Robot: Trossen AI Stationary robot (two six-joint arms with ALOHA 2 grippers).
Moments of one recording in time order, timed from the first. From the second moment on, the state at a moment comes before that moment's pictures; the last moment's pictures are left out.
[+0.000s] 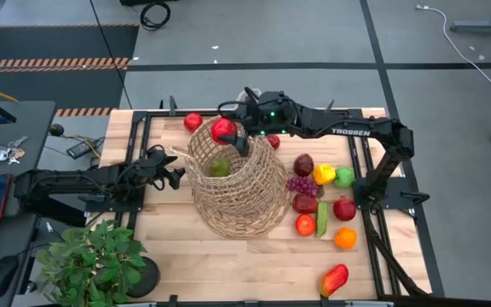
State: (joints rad) left arm 0.14 0.42 0.09 -0.19 -0.46 -0.54; right arm -0.21 1.71 1.57 -0.13 -0.08 0.05
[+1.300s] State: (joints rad) left arm 0.14 0.42 0.09 -0.19 -0.46 -0.54; right arm -0.24 2.27 2.24 -0.90 -0.26 -0.25
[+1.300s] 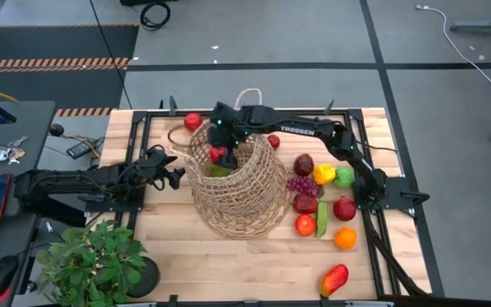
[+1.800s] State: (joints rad) left arm 0.14 0.42 0.09 -0.19 -0.46 -0.54; right arm -0.22 2.31 2.23 -0.98 -0.17 -0.32
